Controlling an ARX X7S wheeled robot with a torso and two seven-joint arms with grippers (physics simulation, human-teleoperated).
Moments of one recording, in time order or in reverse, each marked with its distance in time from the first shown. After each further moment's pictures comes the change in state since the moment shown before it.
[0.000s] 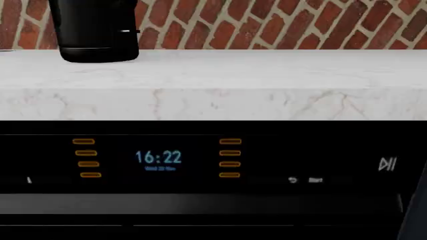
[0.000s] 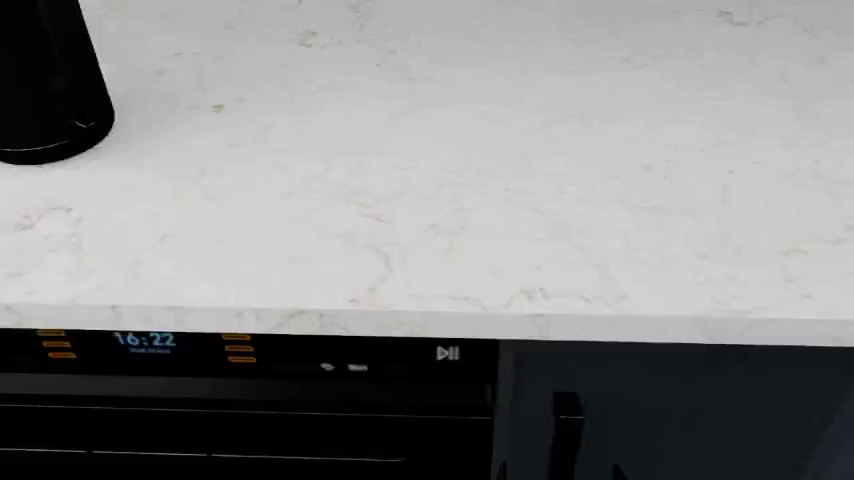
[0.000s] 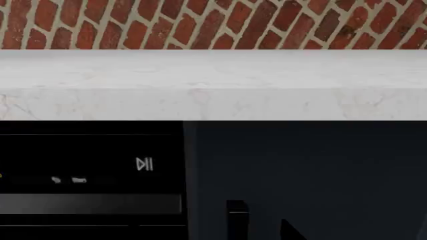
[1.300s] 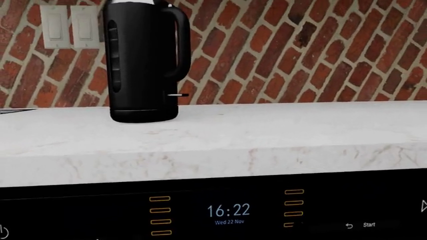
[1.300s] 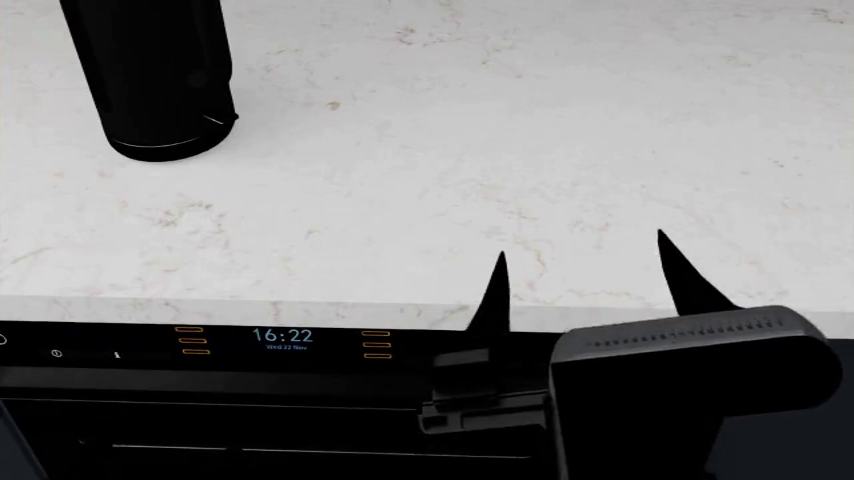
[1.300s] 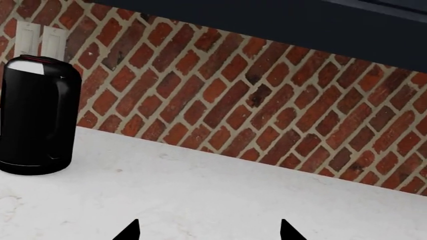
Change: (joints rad) left arm -0.038 -0.098 0.187 -0.115 -0.069 0.303 -0.097; right arm 0.371 0.167 -0.158 -0.919 -0.019 1.057 0.066
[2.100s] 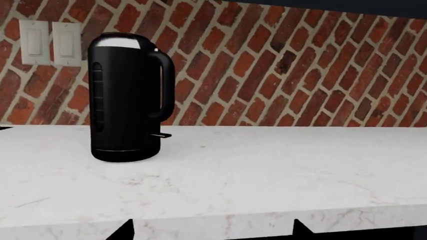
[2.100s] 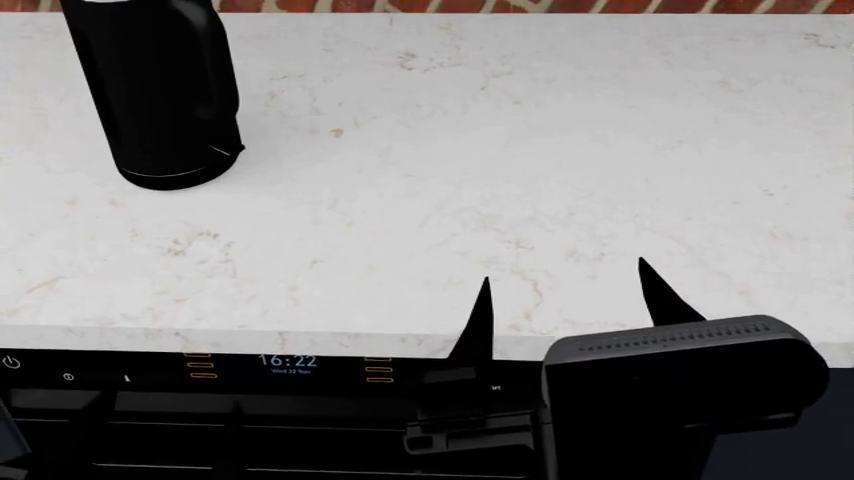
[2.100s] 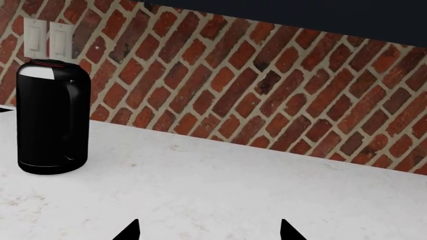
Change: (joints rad) left arm 0.013 -0.084 0.063 0.269 -0.117 -0.207 -0.026; right arm 0.027 -0.036 0.013 -0.078 0.057 0.188 0.013
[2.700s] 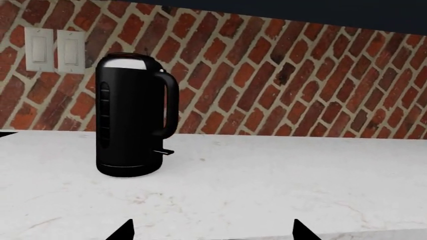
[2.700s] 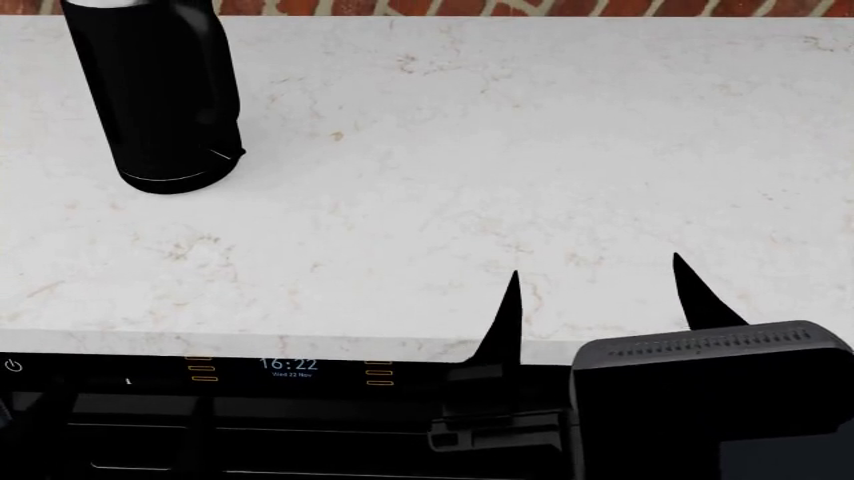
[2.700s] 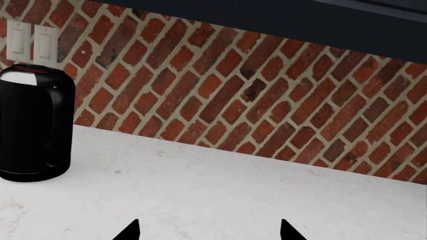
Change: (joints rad) left arm 0.031 -0.070 -0.026 0.260 -0.091 -0.207 -0.047; right arm 0.002 0.037 0.023 -0.034 0.013 0.013 0.022
